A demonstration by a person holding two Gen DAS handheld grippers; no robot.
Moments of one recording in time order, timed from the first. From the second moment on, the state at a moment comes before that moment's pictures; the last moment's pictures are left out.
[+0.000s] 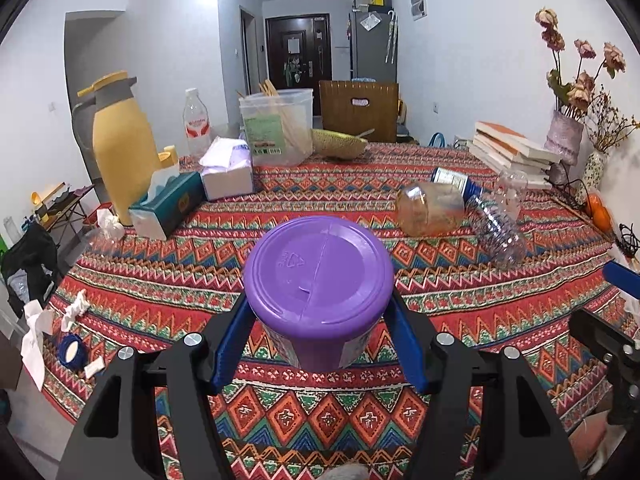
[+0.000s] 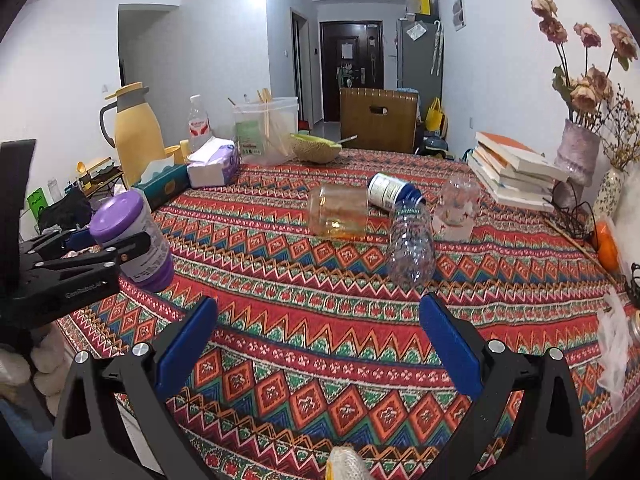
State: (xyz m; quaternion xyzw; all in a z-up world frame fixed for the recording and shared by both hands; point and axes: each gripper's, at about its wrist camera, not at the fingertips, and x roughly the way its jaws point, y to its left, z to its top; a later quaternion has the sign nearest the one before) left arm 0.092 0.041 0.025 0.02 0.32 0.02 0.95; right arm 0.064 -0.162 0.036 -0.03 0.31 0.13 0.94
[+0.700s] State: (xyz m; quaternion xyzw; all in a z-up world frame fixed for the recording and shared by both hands) left arm 0.071 0.037 -0.024 0.02 0.32 0.01 0.95; right arm 0.064 -0.163 0.015 -0.03 0.33 0.13 0.93
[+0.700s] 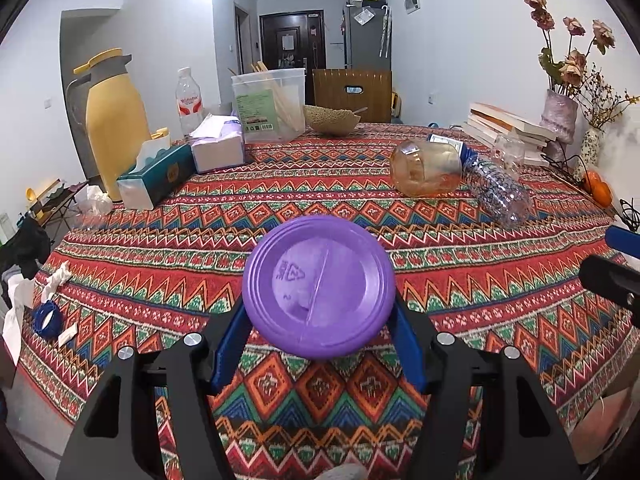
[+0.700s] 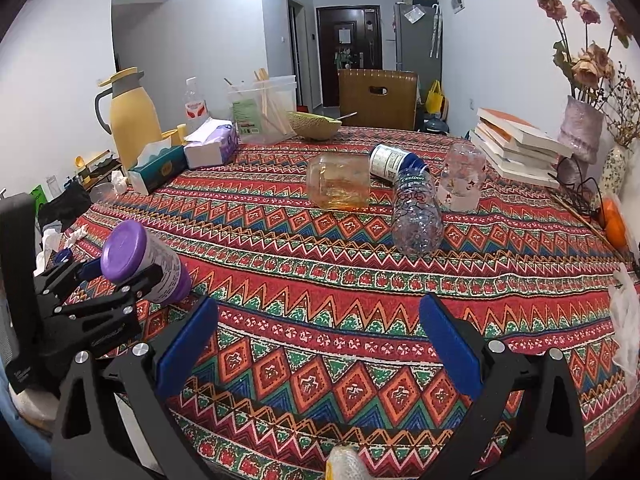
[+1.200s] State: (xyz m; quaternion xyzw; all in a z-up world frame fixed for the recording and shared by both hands) left arm 0.057 0.045 -0.031 0.01 0.35 0.01 0.94; right arm 0.050 -0.160 0.016 -0.03 0.33 0.14 0.93
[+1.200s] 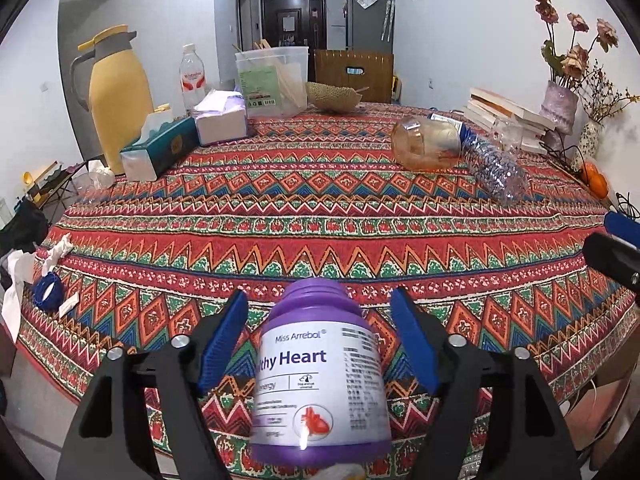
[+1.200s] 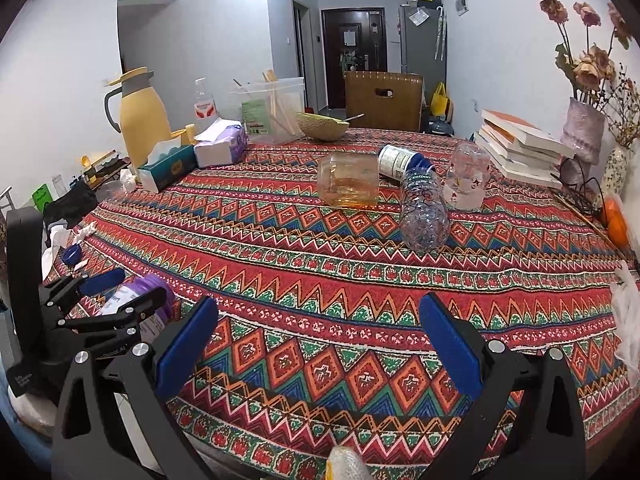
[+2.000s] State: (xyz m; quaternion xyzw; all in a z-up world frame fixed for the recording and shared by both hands) left arm 0.039 0.068 -0.007 -0.02 0.33 0.00 0.94; right arm 0.042 -0.142 0.018 -0.04 0.33 0.15 0.93
